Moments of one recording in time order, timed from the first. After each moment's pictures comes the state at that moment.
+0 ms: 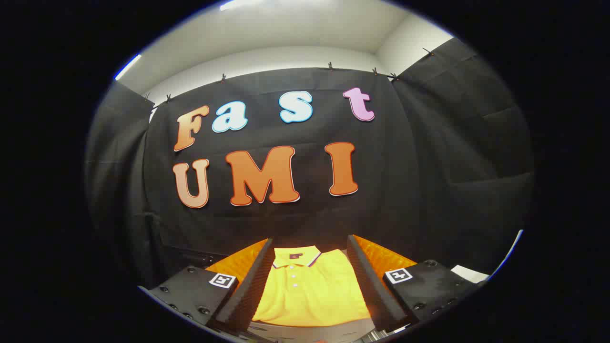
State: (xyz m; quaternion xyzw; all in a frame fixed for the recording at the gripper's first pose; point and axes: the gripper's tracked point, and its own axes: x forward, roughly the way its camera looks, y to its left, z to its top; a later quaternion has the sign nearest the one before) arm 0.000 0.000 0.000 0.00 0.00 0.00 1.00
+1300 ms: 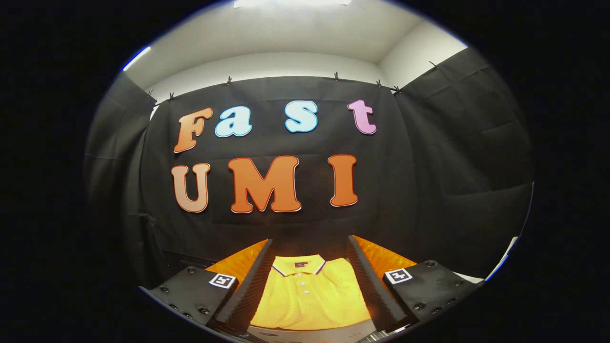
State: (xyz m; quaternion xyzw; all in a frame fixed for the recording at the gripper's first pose) arm -0.007 0.034 0.026 -0.02 -0.03 -0.02 1.00
